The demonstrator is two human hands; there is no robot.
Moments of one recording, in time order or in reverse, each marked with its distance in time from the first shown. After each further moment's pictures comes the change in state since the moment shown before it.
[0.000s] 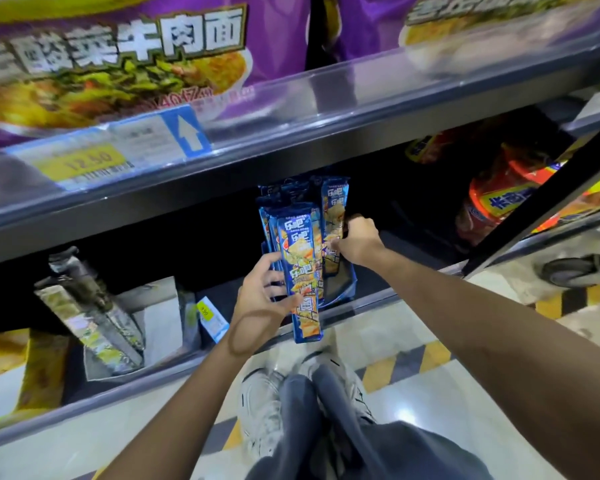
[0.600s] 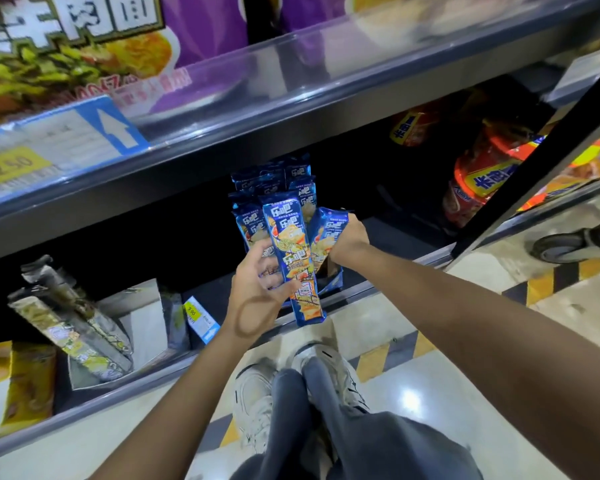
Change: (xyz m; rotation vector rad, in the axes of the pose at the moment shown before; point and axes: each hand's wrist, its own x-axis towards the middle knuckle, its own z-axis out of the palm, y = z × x) left_hand 0.010 0.011 0.024 -0.003 0.008 0.001; right_hand -0.005 0.014 0.003 0.020 -0.040 0.021
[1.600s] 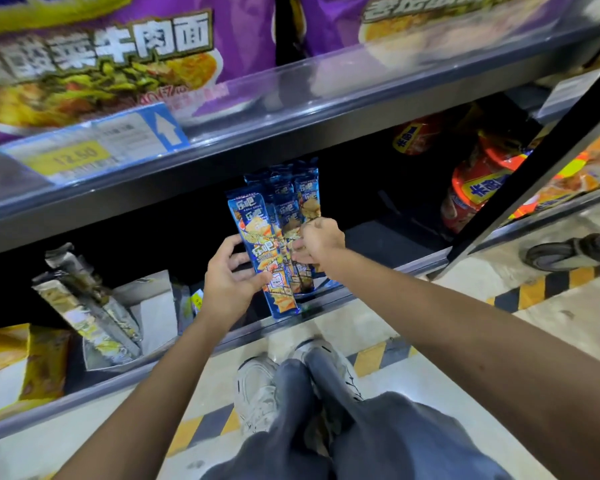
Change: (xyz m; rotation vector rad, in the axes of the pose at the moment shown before) left_hand -0.011 0.009 -0.035 0.103 0.211 -0.039; right_hand -0.038 -0.050 0.016 0.646 -0.044 0.160
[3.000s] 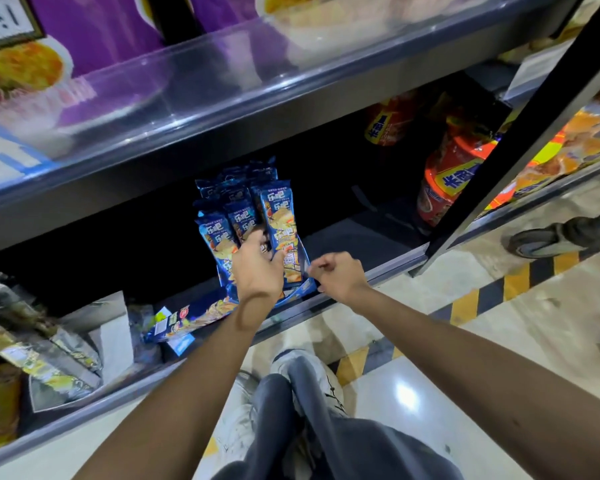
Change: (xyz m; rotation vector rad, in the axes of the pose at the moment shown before) left_hand 0.046 0.000 0.109 0.520 0.174 0.019; right_hand 0.036 0.088 -0.063 -0.185 -0.008 -0.078
